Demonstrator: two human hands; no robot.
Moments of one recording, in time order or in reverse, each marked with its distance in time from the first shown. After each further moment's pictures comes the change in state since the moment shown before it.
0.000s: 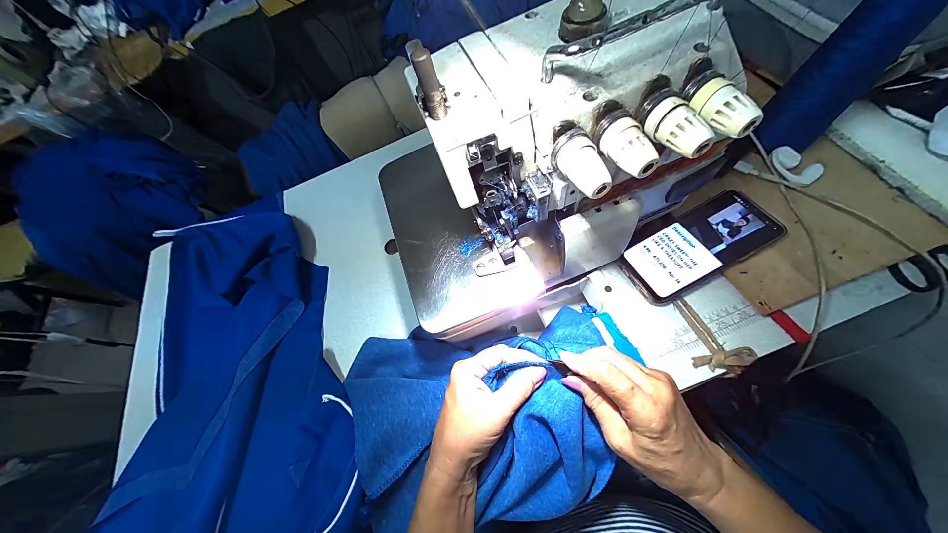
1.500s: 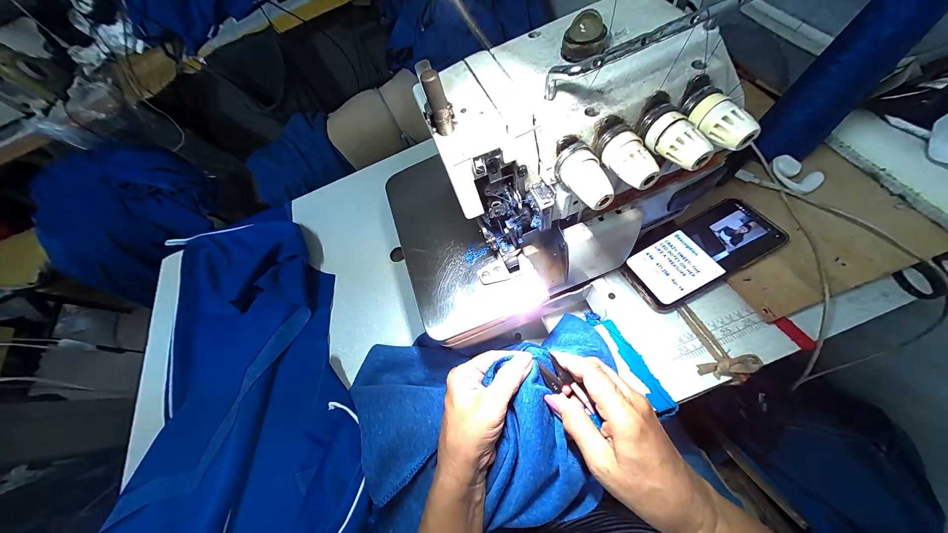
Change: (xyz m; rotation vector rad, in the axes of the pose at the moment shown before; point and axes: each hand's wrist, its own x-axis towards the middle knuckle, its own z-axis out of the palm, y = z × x) left_hand 0.002 0.005 0.009 -0.144 0.228 -0.125; right_hand 0.002 -0.033 0.020 0.109 -0.015 0.330
